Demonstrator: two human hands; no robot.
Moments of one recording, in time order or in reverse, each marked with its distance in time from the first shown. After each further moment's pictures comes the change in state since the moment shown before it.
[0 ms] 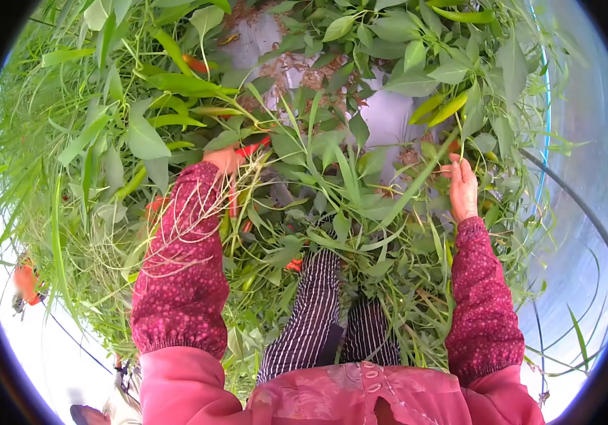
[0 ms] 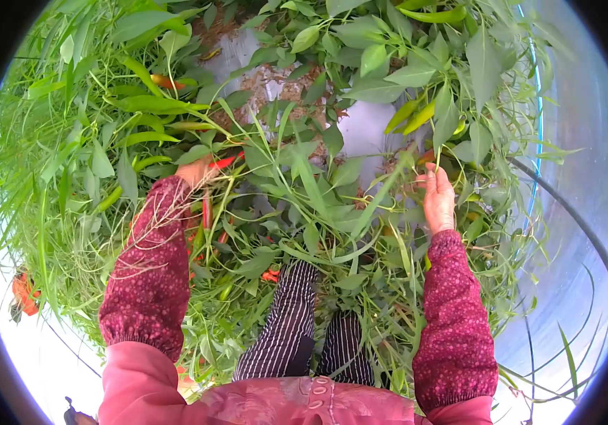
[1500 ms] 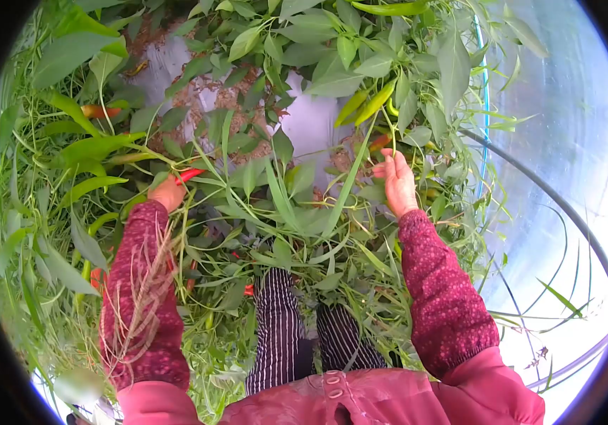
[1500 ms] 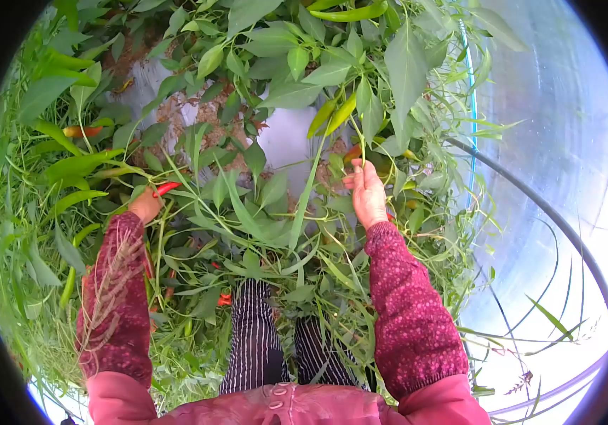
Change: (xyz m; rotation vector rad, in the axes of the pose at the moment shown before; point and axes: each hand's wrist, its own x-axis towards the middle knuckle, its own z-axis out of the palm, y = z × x) left_hand 0.039 0.030 0.025 -0.052 -0.400 -0.292; right_hand 0.009 -0.005 0.007 0.050 0.057 0.047
